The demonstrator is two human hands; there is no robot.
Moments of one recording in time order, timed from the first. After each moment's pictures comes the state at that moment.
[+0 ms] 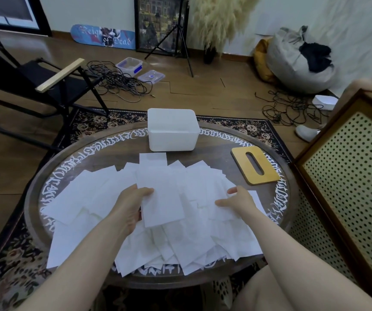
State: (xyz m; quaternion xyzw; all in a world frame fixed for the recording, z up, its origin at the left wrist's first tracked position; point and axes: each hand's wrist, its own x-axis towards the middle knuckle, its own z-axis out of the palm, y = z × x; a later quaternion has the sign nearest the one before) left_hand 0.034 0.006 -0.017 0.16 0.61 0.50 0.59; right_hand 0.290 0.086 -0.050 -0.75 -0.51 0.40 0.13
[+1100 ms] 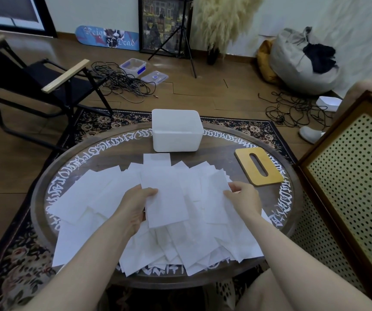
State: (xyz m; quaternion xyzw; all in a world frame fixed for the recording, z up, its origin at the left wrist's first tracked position) left_hand 0.033 0.005 -0.017 0.15 0.61 0.51 0.59; right_hand 0.274 0.070 -0.030 -0.73 -0.58 0.27 0.23
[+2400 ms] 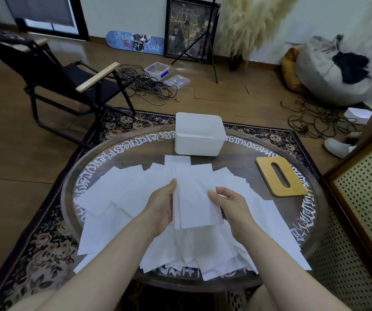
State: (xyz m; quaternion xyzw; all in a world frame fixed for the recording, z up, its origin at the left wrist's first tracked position) left_hand 0.041 0.000 -0.007 0.11 0.53 0.53 0.66; right_hand 0.201 0.031 0.001 -0.56 -0.43 0.62 0.34
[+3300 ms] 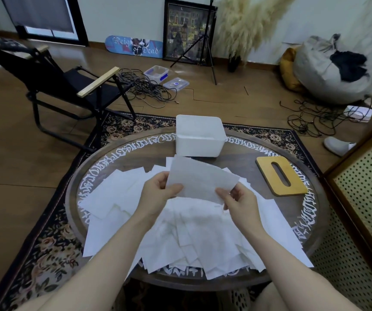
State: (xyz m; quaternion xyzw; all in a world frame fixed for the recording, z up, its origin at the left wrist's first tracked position) left_hand 0.018 -0.001 -0.011 0.33 0.55 0.59 0.50; right_hand 0.216 0.036 -0.011 -0.54 -0.61 0.43 0.40
